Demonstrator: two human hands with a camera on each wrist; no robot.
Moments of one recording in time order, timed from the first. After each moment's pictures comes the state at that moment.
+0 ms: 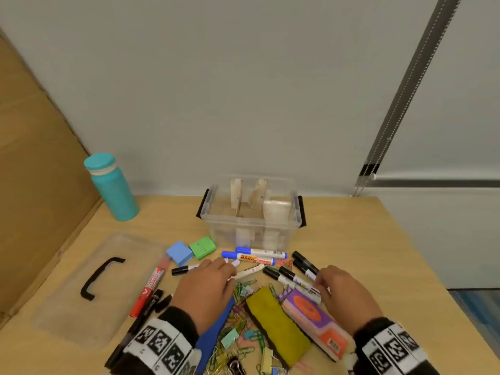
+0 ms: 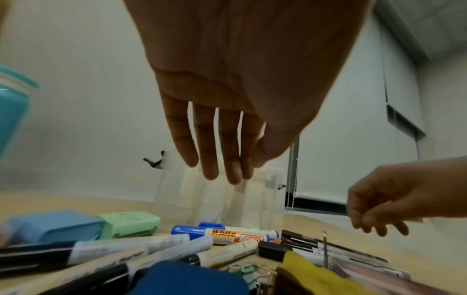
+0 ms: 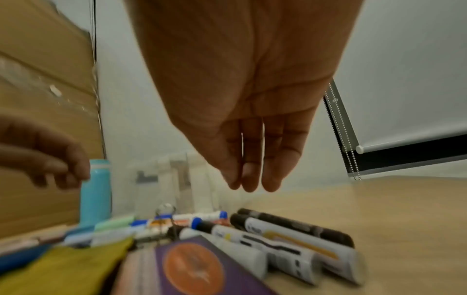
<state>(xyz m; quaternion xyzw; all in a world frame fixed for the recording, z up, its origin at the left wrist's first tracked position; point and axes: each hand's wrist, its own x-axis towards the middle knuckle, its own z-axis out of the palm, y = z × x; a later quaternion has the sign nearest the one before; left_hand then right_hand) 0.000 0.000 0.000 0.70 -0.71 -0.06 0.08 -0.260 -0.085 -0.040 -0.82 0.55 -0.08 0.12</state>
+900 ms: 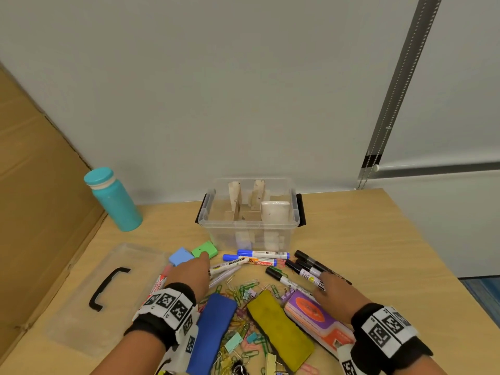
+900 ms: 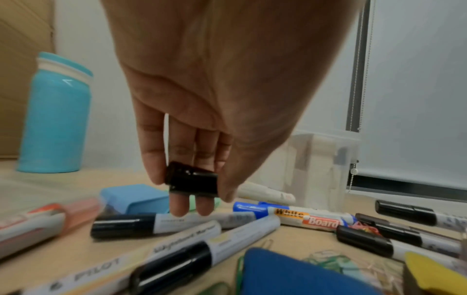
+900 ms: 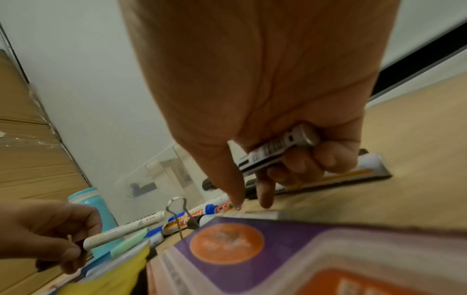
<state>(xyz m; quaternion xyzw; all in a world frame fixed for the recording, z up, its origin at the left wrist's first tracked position) 0.038 -0.047 -0.029 0.80 -0.59 -0.10 -0.11 -0.258 -0.101 -0.062 -0.75 0.57 0.02 0.32</state>
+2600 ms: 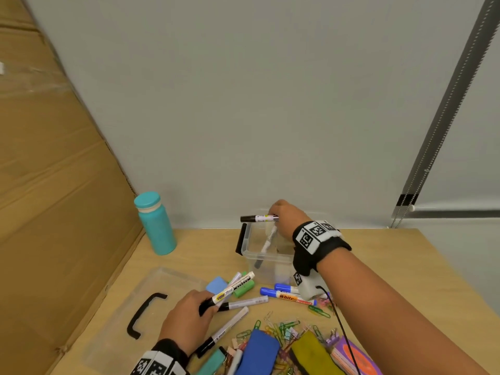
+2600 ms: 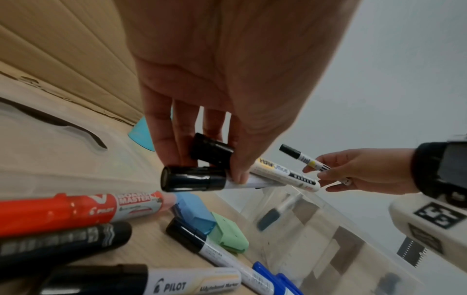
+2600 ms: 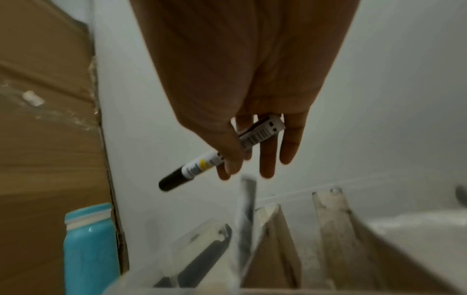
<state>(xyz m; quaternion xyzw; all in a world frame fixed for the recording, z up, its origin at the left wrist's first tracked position) 0.110 0.017 -0.016 0.79 -0.52 -0.20 0.24 -0.052 -0.209 0.072 -0.88 0.46 -0.06 0.12</state>
